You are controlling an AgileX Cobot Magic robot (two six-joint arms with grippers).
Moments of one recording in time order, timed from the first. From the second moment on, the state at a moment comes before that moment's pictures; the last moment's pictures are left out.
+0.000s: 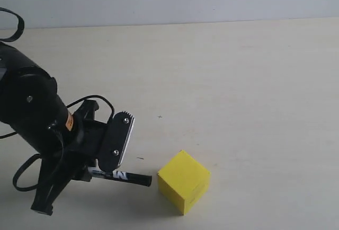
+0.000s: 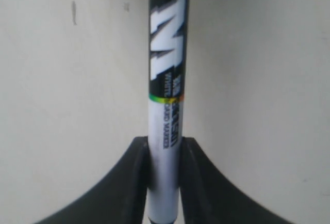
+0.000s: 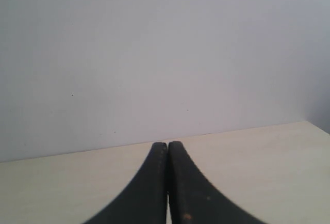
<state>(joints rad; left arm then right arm) -0.74 1.64 -0.79 0.00 0.67 1.07 -0.16 0.01 0.00 -0.01 0.02 0.10</state>
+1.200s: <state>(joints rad) -0.83 1.66 -0.81 -0.01 0.71 0.49 -0.16 0.01 0.00 -0.01 0.02 0.10</state>
